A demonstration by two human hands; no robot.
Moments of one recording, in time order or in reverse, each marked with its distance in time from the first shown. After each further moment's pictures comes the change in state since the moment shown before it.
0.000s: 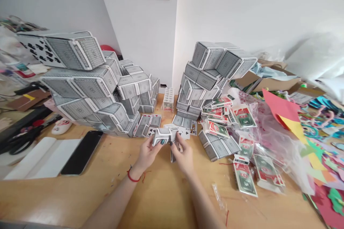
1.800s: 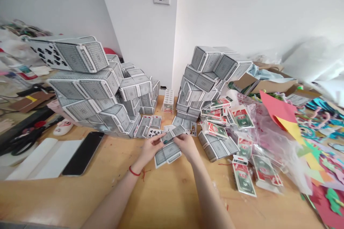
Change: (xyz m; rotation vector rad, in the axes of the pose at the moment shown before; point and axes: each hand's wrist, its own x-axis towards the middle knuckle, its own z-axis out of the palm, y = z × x) left_hand 0.012 -0.026 -0.013 -0.036 -0.067 -0.261; right_hand 0.031 -0.039 -0.011 0.021 -0.238 0.370
